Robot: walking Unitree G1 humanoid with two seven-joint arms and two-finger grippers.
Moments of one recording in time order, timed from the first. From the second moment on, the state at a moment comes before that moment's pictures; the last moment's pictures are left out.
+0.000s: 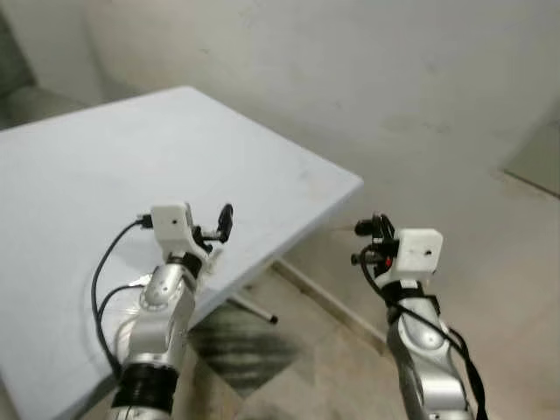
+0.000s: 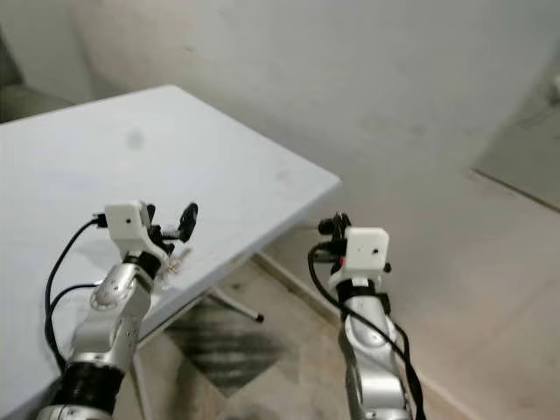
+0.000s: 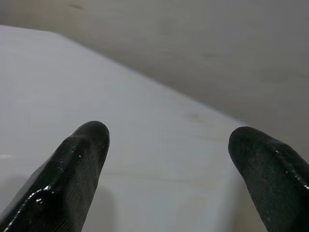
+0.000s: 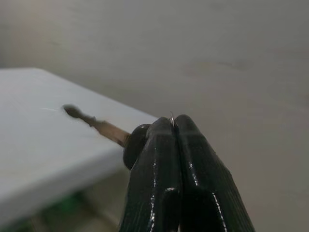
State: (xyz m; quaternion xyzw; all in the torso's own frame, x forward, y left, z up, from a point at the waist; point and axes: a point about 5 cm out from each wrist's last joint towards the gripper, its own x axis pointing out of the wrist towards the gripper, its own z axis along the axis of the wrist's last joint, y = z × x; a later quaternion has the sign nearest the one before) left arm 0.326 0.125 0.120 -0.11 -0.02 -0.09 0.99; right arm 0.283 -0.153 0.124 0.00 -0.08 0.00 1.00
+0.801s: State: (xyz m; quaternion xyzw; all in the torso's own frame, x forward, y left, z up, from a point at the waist) left arm 0.324 0.126 0.119 -0.10 0.00 -0.10 0.99; right arm 0.284 -0.153 0.125 0.00 -0.07 -0.01 1.00
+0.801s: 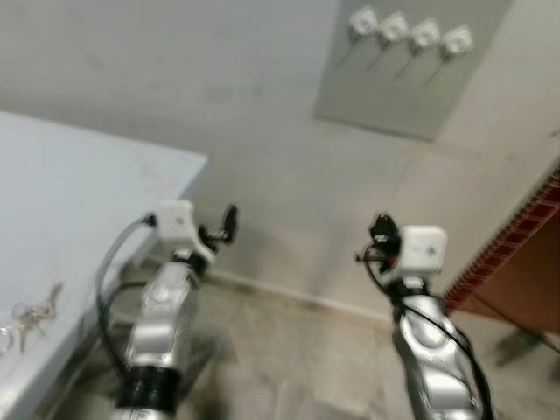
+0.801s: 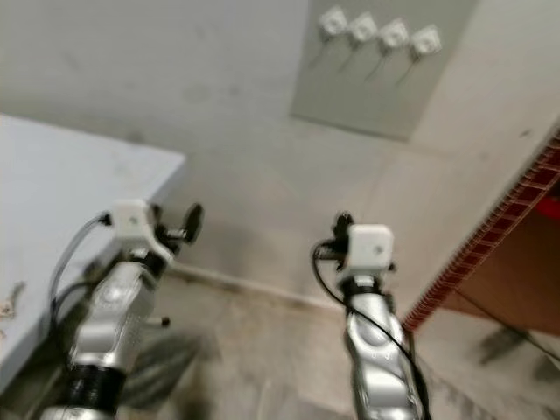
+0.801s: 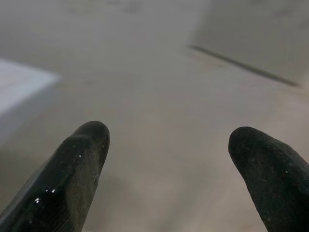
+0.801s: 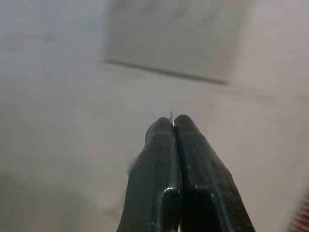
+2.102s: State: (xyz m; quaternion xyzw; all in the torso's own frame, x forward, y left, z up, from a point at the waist) left arm 0.336 0.117 0.129 -0.08 -0.01 -0.13 0.99; right arm 0.273 -0.157 0.118 0.01 -0.08 -0.04 1.00
